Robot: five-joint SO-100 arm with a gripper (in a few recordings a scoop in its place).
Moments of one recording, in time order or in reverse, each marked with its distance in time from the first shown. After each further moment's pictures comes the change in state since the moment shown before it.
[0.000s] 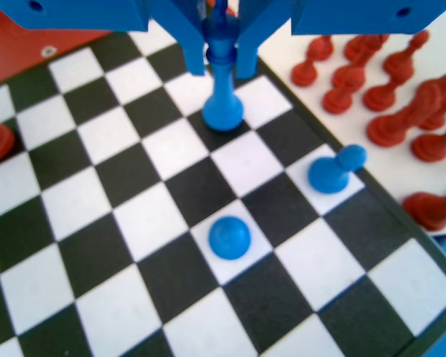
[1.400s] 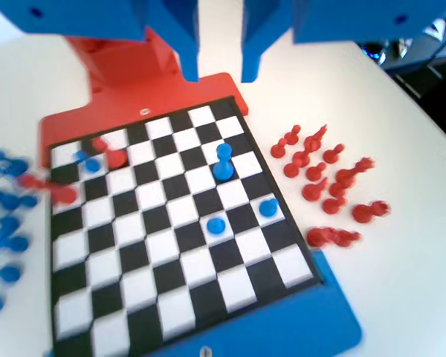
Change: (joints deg) arm -2.2 30.7 -5.7 32.6 -11.2
